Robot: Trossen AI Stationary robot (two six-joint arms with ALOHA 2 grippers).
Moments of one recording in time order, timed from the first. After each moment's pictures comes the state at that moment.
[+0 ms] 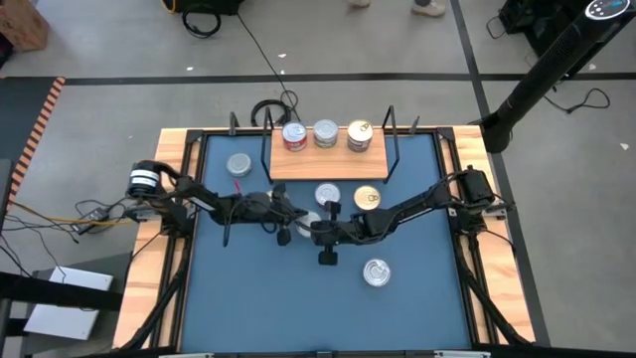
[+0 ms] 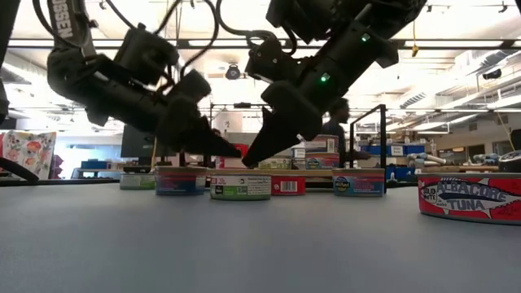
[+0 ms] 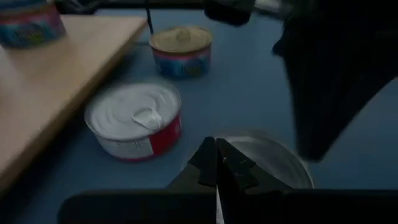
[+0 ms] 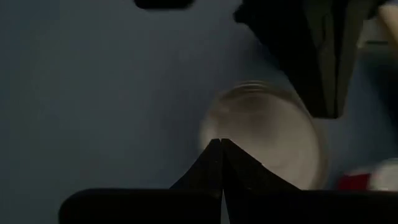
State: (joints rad) left arm 0.04 1.69 0.43 0.93 -0.10 -0.02; right arm 0.17 1.93 1.13 -0.01 0.33 0.09
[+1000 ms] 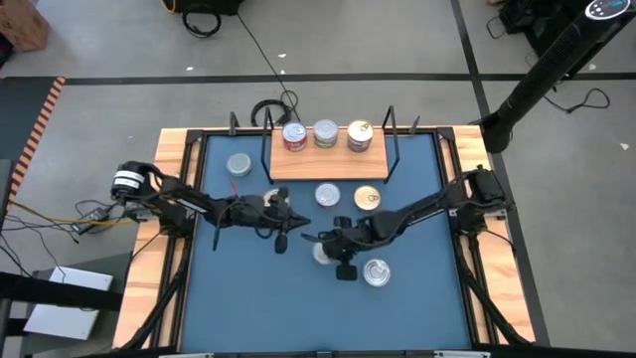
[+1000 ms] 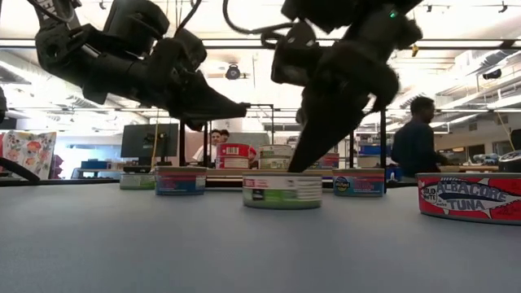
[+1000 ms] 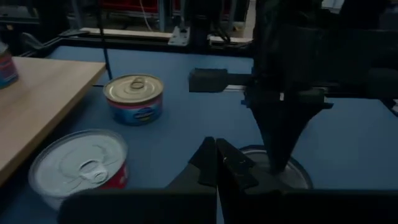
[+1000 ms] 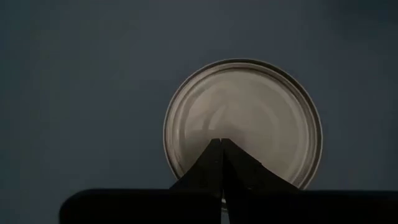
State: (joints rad) left arm -0.04 1.56 0.45 0.89 -0.04 -0.08; right arm 0.22 1.86 1.13 -0.28 0.04 0.22
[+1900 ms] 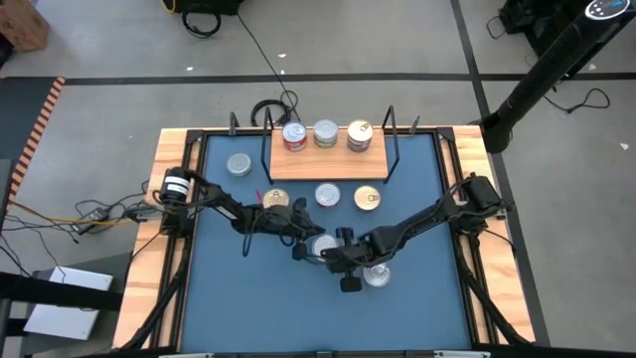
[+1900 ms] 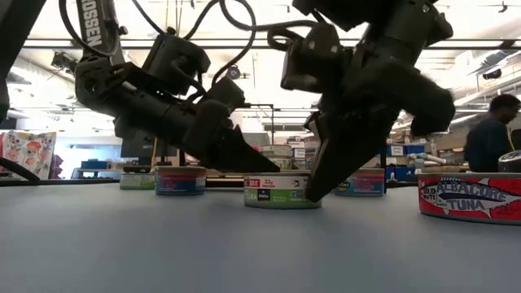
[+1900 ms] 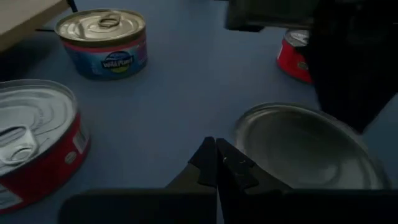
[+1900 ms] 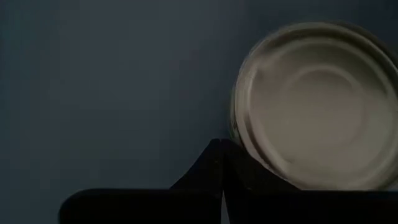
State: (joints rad) left arm -0.05 1.93 0.63 0.95 -0.04 -0.08; right arm 0.32 1.92 1.13 -0.28 0.14 0.23
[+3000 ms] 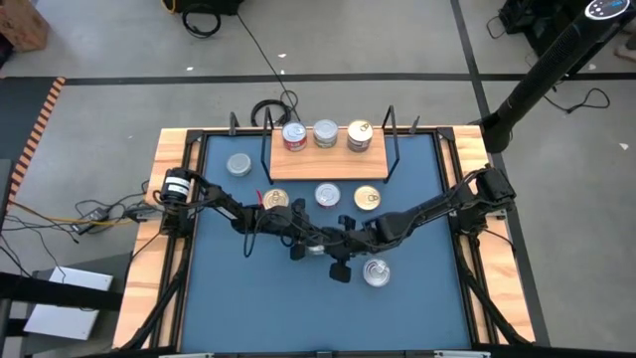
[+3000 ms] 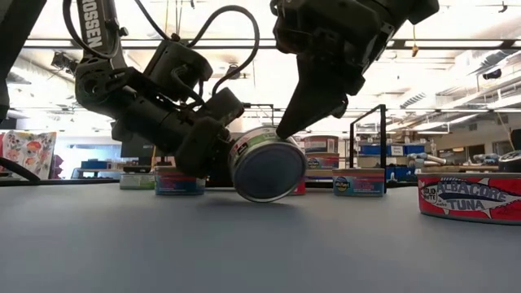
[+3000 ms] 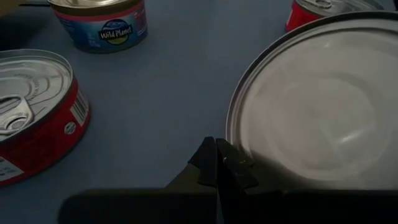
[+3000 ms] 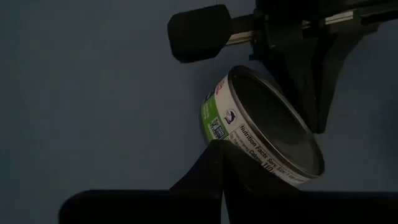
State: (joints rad) left arm -0.06 1.94 0.63 0.88 -0.03 -0.05; right arm 0.25 1.79 1.13 -0.24 0.18 0.44
